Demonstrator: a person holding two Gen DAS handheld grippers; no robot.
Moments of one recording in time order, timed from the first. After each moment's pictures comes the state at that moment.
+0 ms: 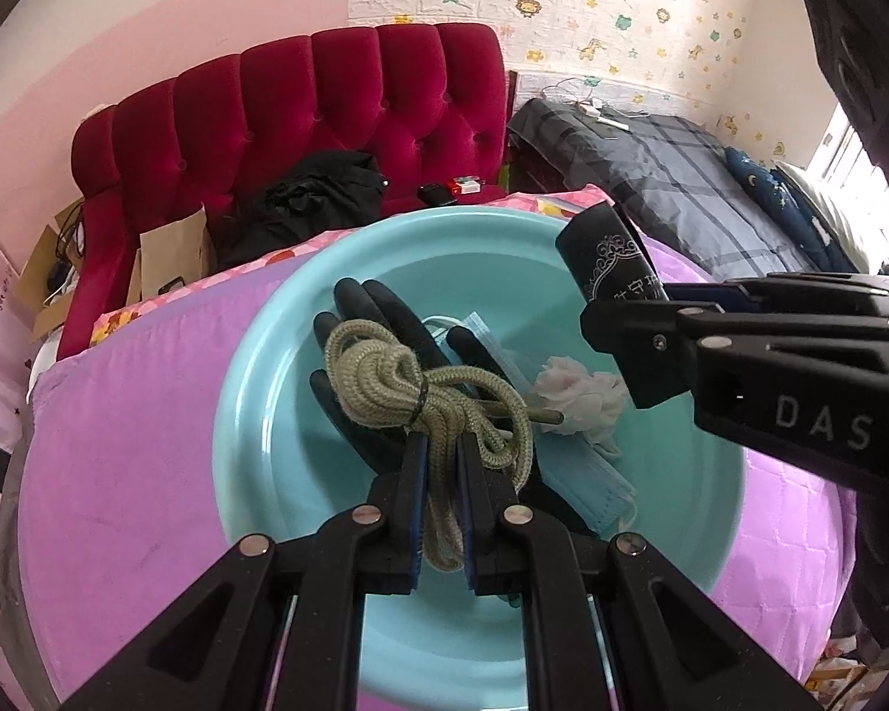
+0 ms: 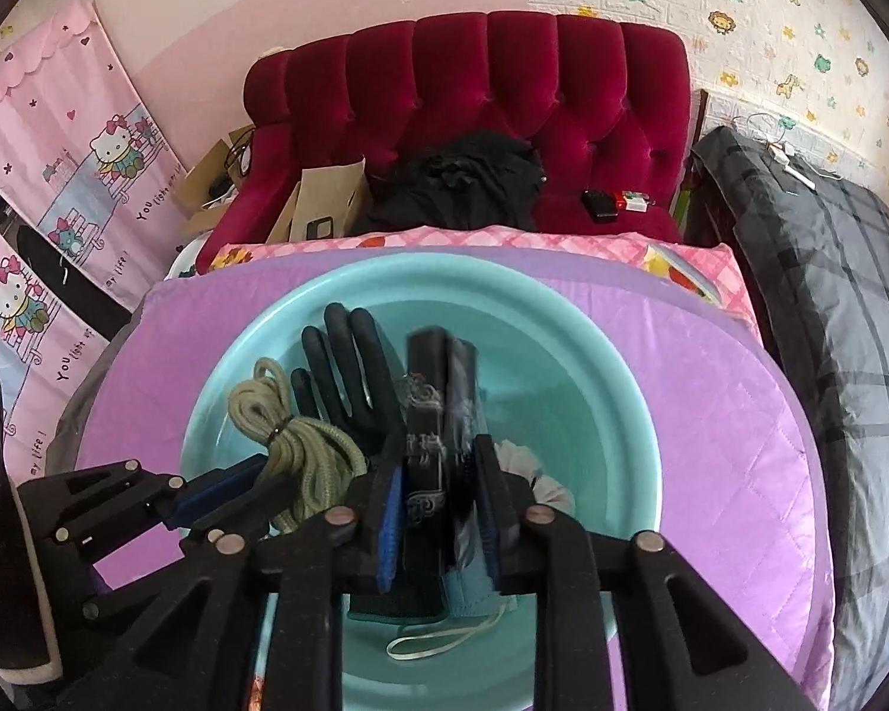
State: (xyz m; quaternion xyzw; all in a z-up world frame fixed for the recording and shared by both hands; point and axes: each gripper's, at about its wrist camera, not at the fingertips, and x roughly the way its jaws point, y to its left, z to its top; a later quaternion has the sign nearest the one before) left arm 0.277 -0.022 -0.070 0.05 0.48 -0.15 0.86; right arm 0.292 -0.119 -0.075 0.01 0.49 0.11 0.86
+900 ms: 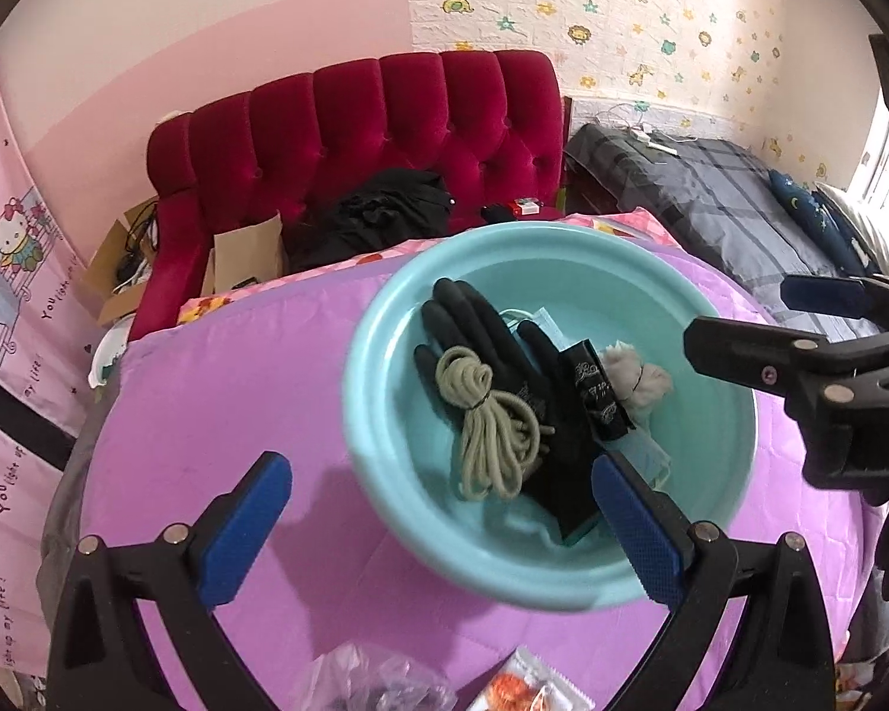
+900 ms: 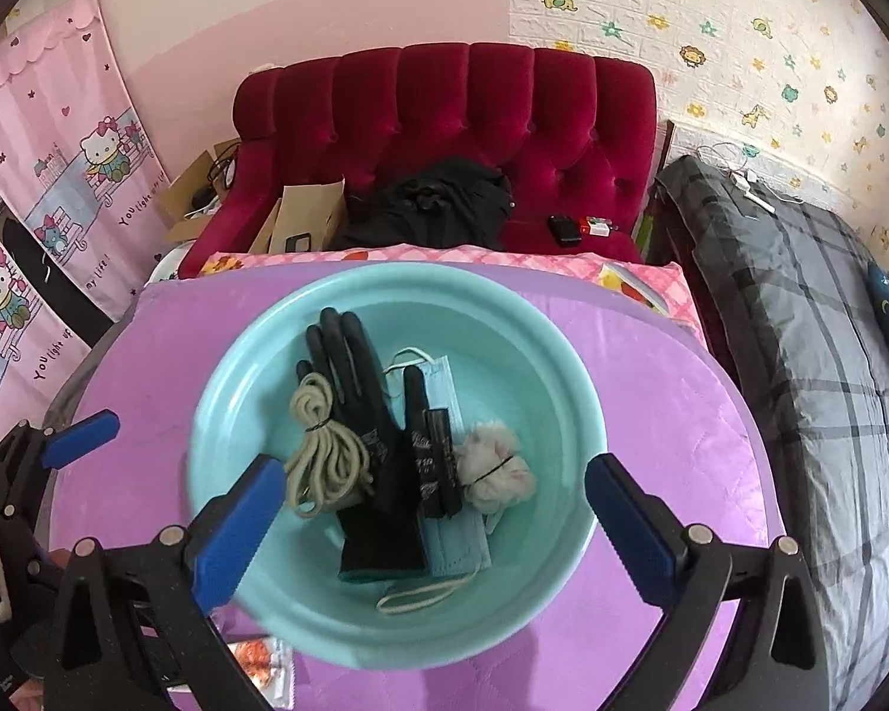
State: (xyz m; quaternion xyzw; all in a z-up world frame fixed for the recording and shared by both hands) left arm 0.227 0.017 -0.039 0.06 0.46 -0.08 0.88; right arm 0.242 -0.118 -0.044 -0.01 0.47 0.08 0.88
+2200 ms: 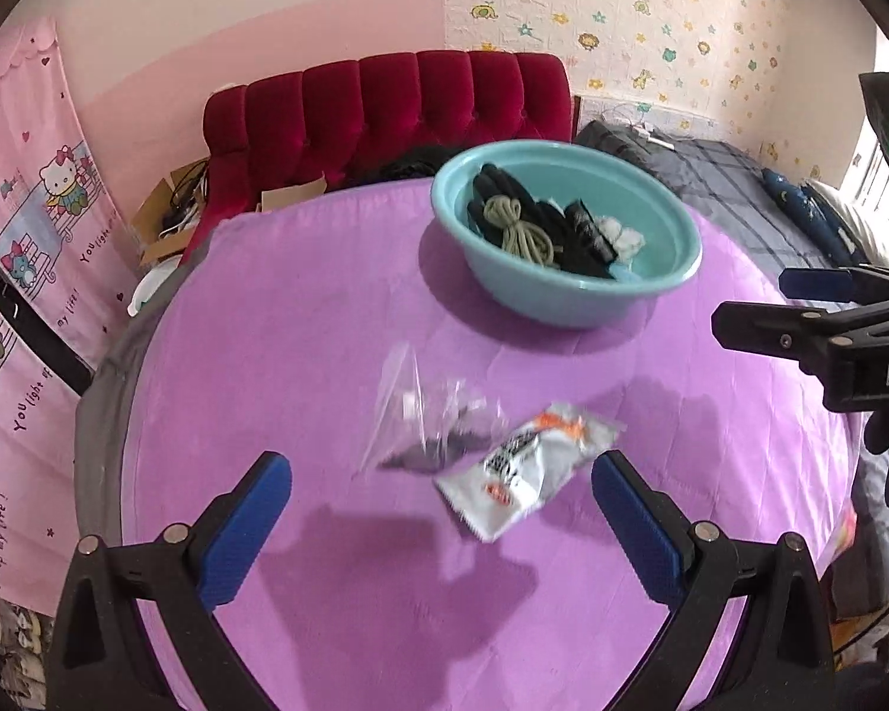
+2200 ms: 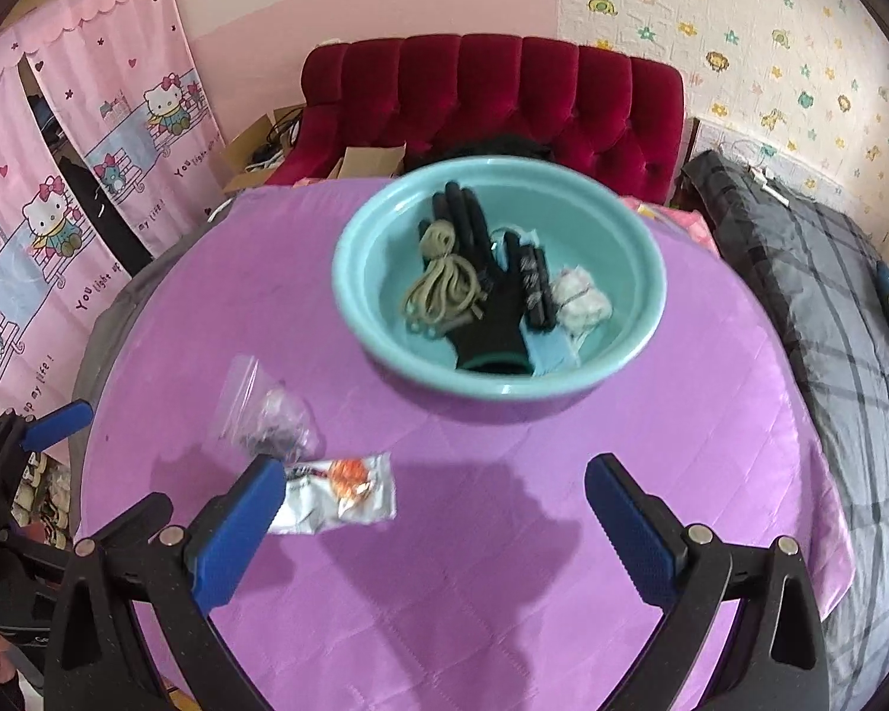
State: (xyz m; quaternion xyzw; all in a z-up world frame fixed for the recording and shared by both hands) left arm 0.046 0.094 -0.054 0.04 0.45 -0.07 0.89; right arm 0.071 -0.069 -0.065 -0.04 0.47 0.11 0.88
